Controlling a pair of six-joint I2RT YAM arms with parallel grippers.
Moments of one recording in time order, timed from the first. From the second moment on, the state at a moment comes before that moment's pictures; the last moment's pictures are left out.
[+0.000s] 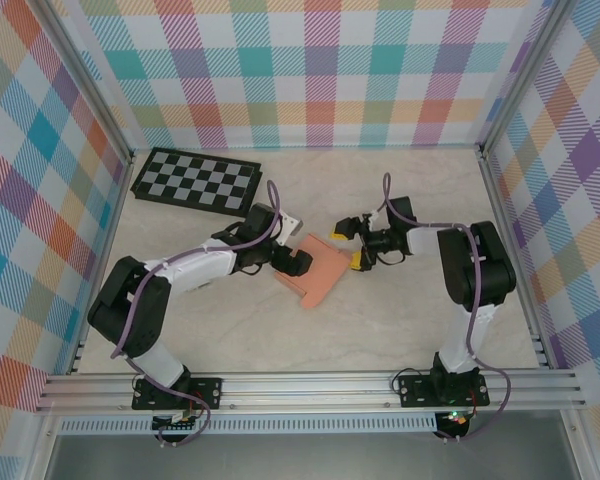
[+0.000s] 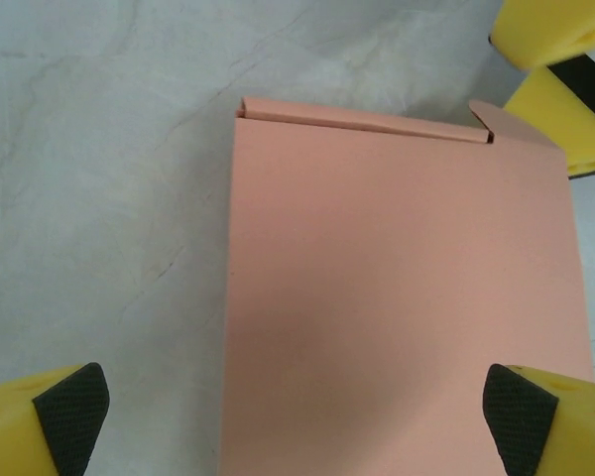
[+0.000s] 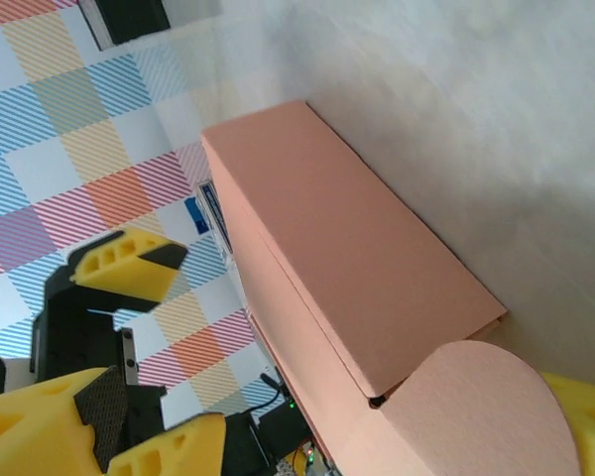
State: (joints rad) left arm -0.58 1.64 1.00 -0.25 0.19 -0.08; right arm 0.25 1.91 0.97 0.03 -1.02 0.95
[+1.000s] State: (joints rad) left arm -0.51 1.66 1.01 -0.29 0.15 -0.32; right arm 0.43 1.79 0.92 0.03 -0.90 1.04
